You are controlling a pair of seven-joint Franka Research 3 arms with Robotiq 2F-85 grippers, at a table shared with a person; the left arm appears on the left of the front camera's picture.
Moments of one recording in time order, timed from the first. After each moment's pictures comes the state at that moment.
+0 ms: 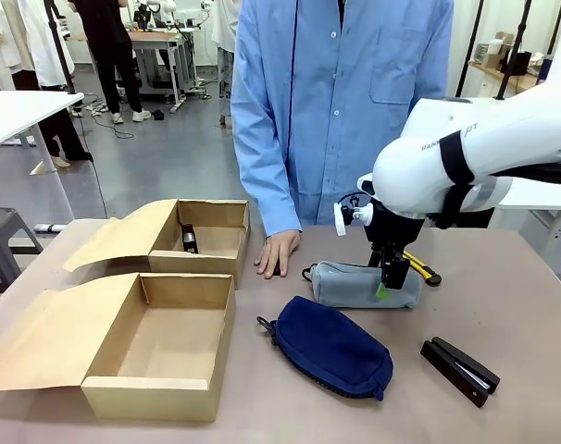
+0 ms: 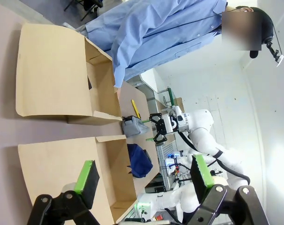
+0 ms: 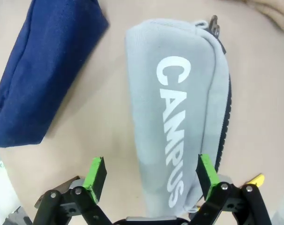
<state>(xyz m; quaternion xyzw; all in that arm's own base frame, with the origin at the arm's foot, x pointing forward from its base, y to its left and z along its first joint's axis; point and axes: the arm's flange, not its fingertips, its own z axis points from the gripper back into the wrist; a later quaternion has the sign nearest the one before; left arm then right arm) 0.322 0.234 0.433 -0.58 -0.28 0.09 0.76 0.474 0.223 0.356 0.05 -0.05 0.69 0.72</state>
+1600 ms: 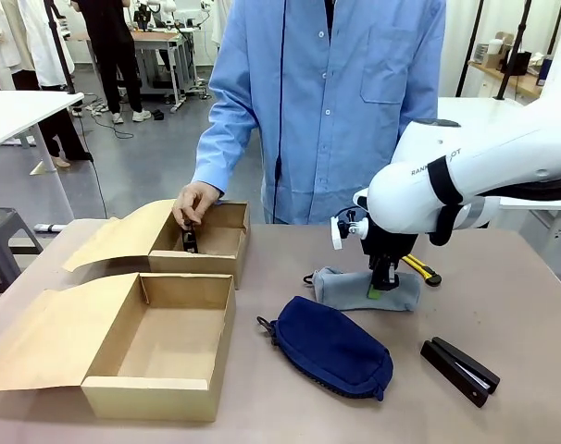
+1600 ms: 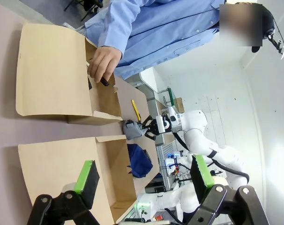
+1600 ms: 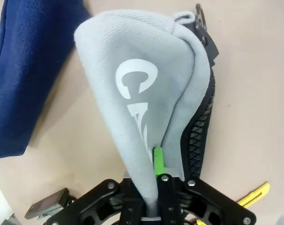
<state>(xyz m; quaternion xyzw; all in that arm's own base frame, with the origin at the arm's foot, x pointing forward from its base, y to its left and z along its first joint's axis) 0.322 0.234 0.433 -0.58 -0.28 0.09 0.76 0.479 0.224 0.328 0.05 -0.05 0.69 0.72</state>
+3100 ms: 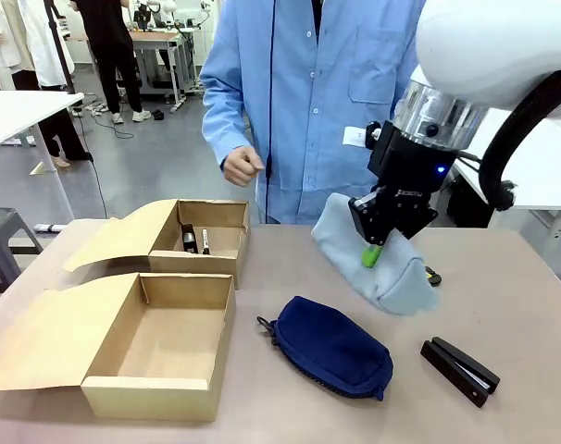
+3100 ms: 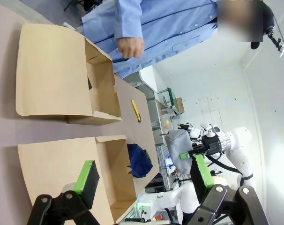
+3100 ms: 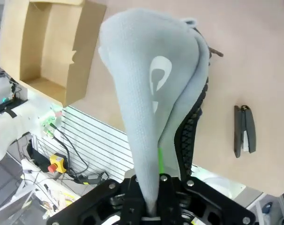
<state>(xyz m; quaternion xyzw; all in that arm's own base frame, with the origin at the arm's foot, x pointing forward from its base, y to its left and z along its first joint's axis) 0.321 0.234 0.433 -0.58 -0.28 0.09 0.76 0.339 0.267 0.526 0.13 0.01 0.16 0.98</state>
